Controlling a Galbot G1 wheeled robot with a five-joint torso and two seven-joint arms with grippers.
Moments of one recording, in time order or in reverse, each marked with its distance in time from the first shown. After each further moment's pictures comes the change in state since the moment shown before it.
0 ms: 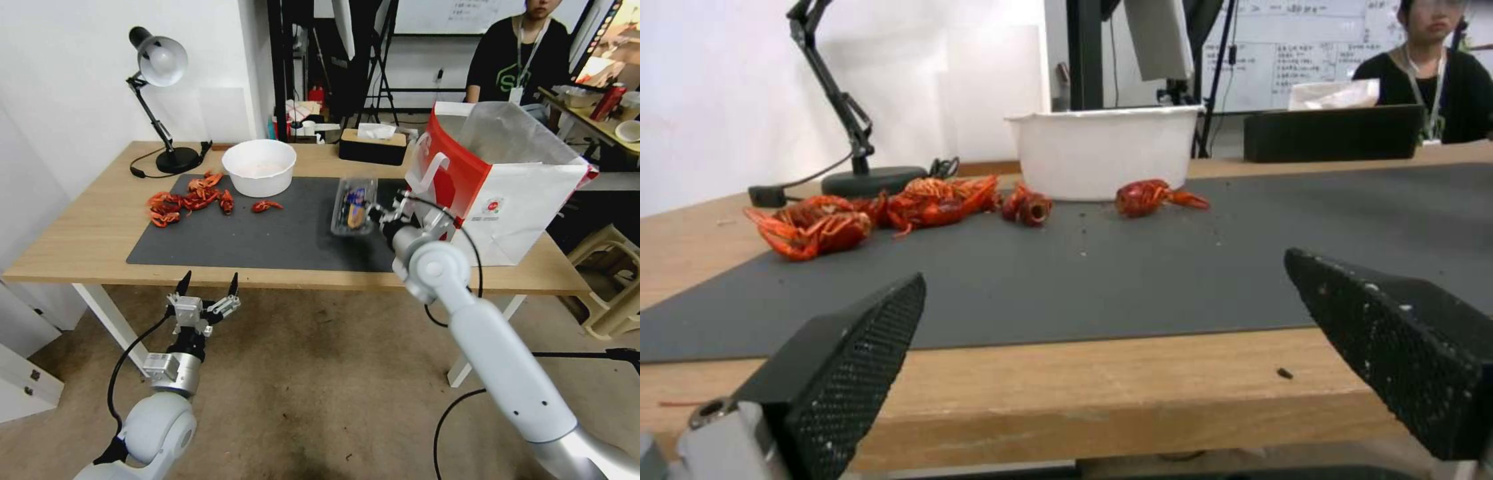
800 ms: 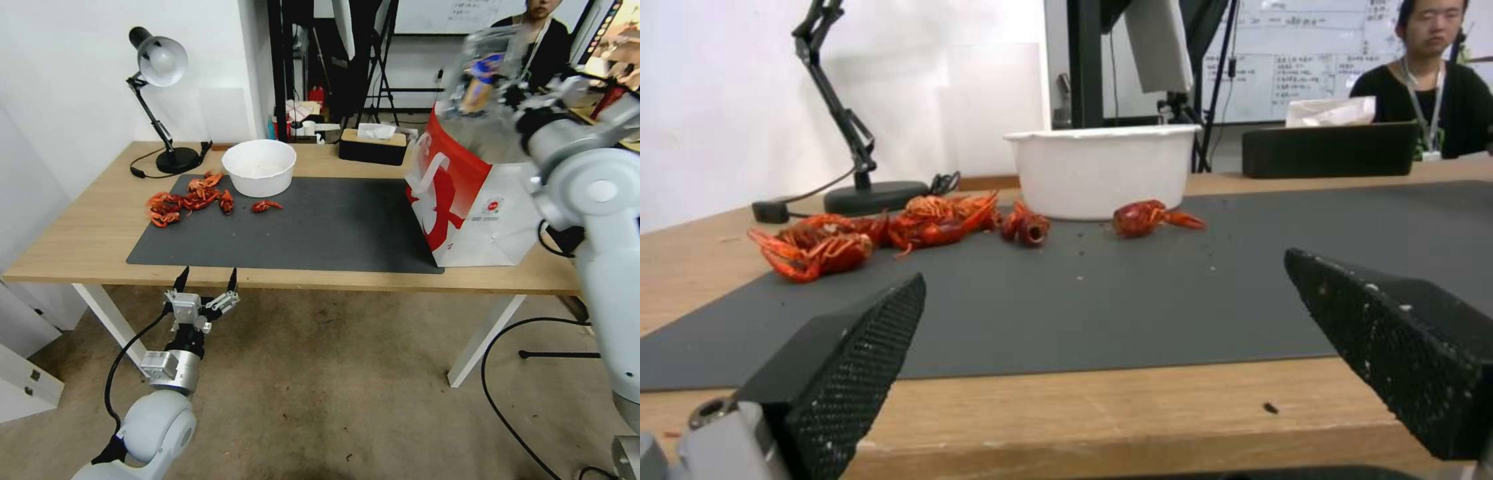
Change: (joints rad) left arm 0.007 -0.004 -0.003 -0.032 0.009 0.009 -0.012; right arm 0.092 -0.189 0.385 0.068 0.010 -0.045 0.102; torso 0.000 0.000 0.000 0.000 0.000
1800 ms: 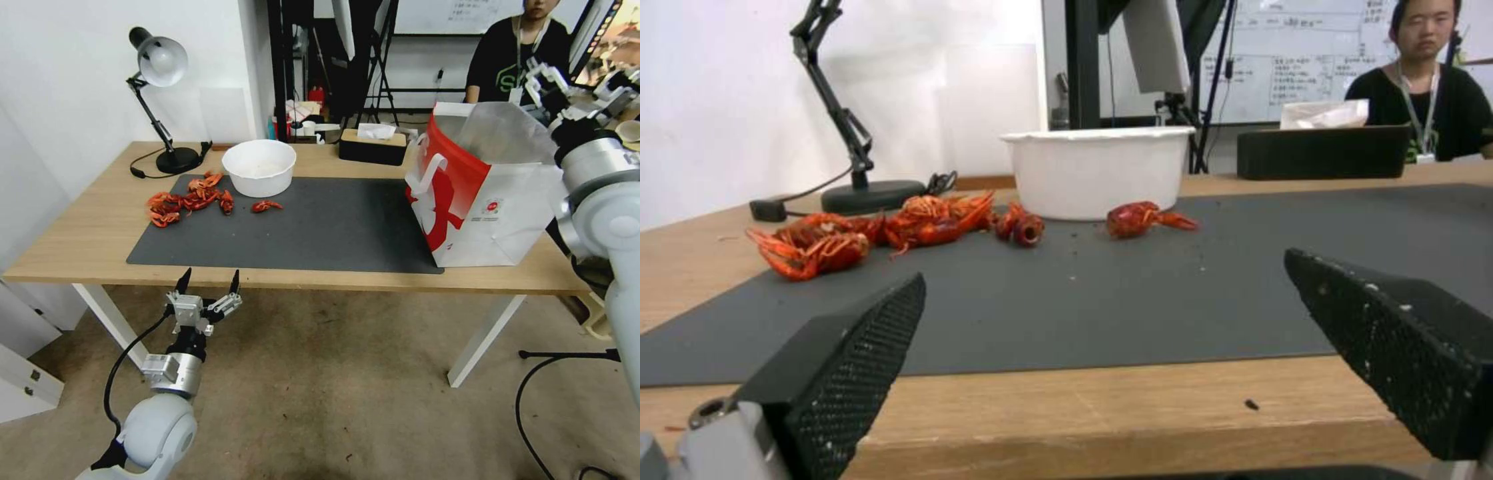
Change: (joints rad) left arm 0.016 -0.004 -0.002 -0.018 0.002 0.004 -0.001; right arm -0.184 -0.056 0.016 0.130 -0.088 0.234 -0.424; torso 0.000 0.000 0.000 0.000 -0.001
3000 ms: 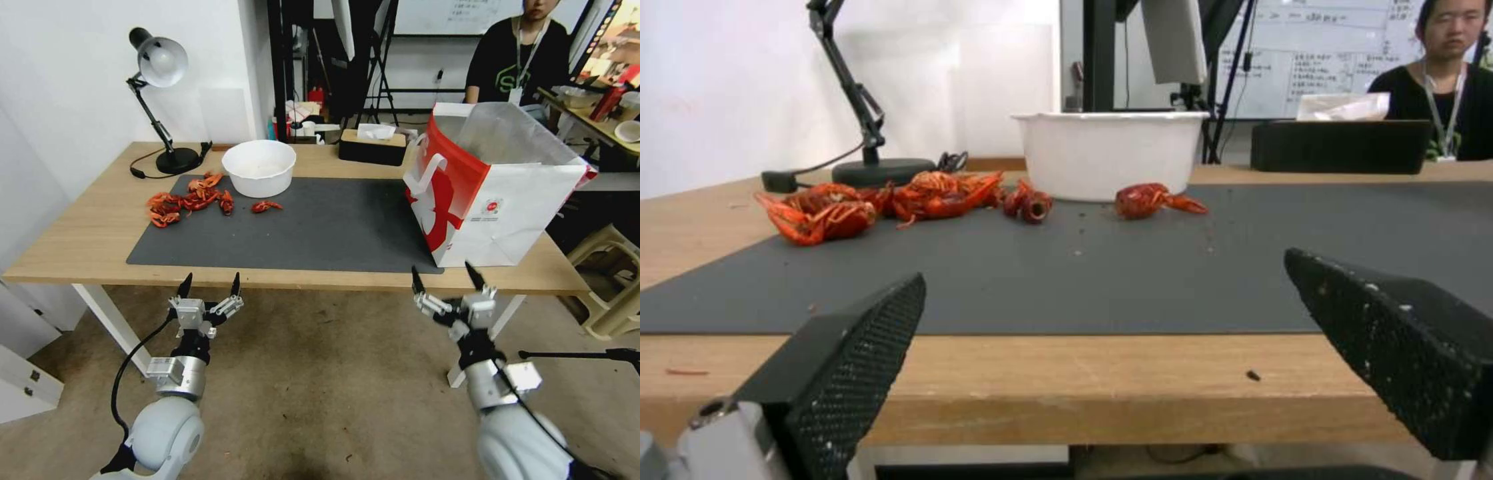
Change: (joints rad) left arm 0.003 -0.057 -0.002 0.022 0.011 0.004 -0.003; right arm -0.837 0.183 -0.198 0.035 -1.059 0.332 0.052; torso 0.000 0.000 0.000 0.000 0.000
